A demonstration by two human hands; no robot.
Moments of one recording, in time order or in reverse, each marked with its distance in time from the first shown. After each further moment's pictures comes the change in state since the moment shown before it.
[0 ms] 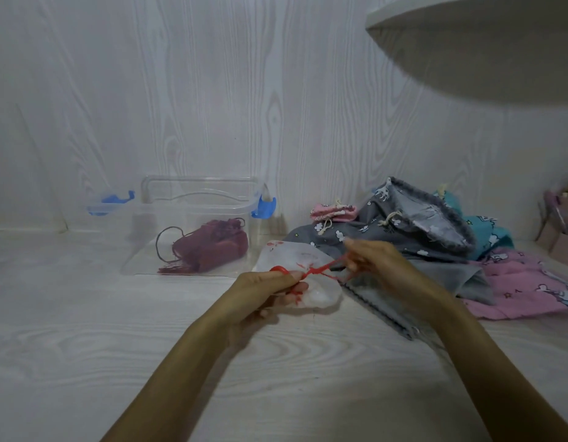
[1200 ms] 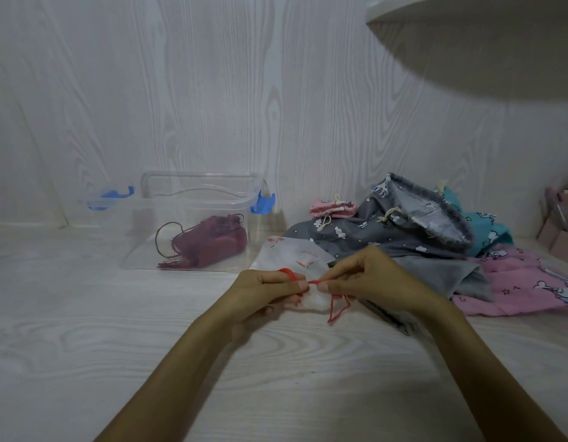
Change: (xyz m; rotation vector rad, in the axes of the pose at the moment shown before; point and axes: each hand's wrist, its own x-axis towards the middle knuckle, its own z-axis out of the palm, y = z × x) left_hand 0.002 -0.005 0.000 0.206 -0.002 0.077; right_hand -0.014 -0.004 0.008 -0.376 -0.159 0.015
